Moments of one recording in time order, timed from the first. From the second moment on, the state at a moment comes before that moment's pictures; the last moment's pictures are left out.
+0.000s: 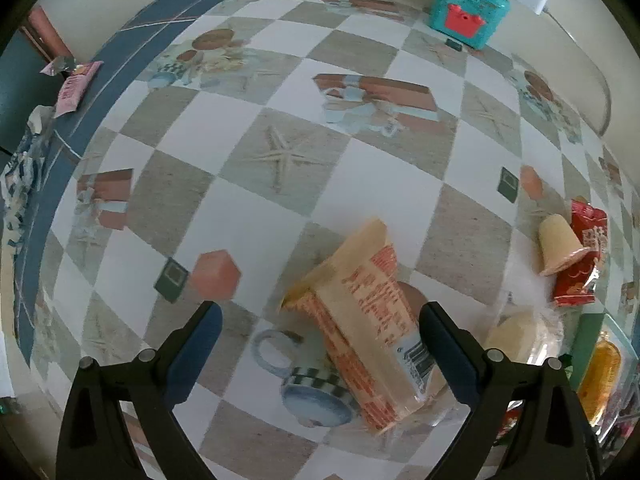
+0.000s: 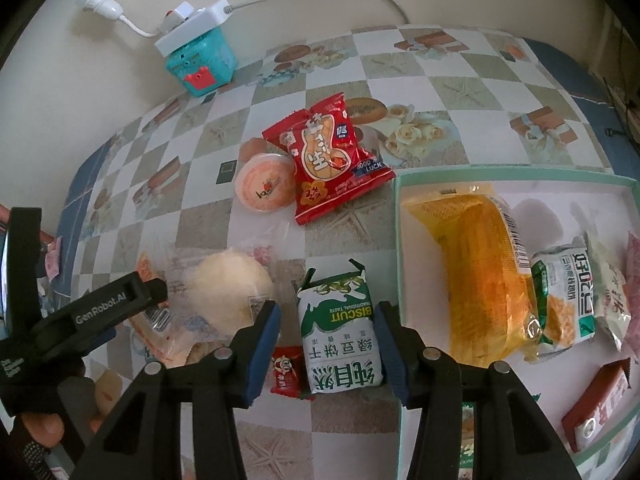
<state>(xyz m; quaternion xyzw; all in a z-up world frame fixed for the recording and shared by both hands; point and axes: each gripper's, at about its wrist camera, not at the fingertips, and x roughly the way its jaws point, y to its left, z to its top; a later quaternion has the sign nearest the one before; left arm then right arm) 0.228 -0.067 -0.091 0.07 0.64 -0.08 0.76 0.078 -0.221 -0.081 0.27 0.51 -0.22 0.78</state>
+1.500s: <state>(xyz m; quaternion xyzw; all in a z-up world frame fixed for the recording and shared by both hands) 0.212 -0.086 -0.088 0.09 0.62 -0.11 0.77 0.085 -0.210 -0.098 0.23 0.55 -0.23 0.77</state>
